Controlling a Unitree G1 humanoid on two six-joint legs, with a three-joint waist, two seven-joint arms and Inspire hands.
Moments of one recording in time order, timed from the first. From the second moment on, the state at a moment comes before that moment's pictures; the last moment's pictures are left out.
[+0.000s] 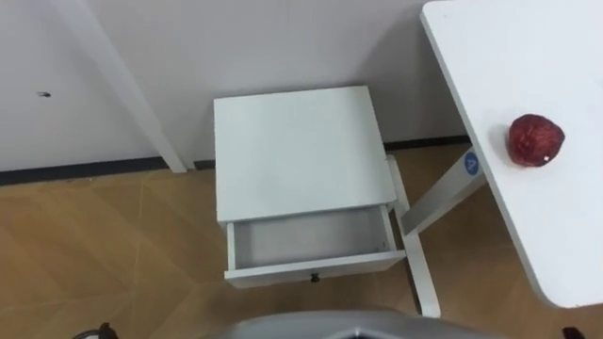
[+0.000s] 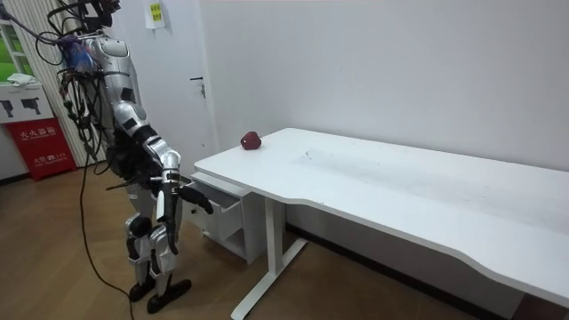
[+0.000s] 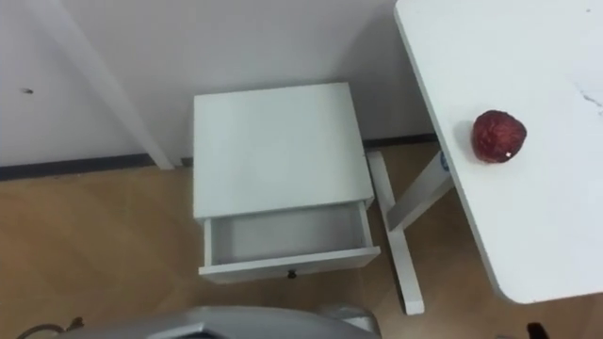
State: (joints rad) left arm 0.26 0.18 0.33 1.08 0.38 -0.01 0.23; right arm 0.14 -0.22 -0.76 0.94 0.92 -0.14 -0.74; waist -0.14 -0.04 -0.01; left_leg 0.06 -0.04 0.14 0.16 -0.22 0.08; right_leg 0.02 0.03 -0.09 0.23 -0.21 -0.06
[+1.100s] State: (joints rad) left arm 0.27 0.22 0.11 1.04 0.32 -0.03 0.21; right arm 0.14 -0.28 -0.39 0.08 0.01 -0.22 -0.93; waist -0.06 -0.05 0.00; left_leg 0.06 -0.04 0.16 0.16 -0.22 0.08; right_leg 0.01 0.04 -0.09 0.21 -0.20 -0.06
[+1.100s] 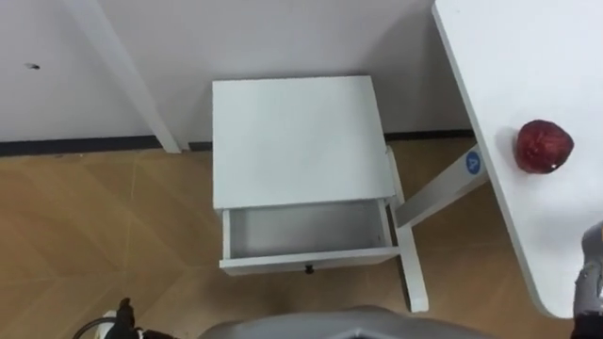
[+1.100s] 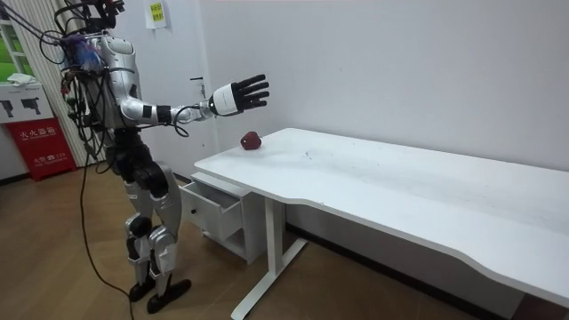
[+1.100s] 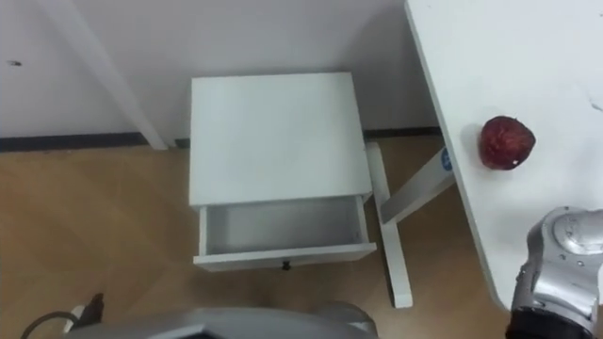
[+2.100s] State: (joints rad) left arm 0.28 0.20 0.09 1.05 0.31 -0.03 0.21; right arm 0.21 -0.26 -0.22 0.14 0.00 -0.20 -0.63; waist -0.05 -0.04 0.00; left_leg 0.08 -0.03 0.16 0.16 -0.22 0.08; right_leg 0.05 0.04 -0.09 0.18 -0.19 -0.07
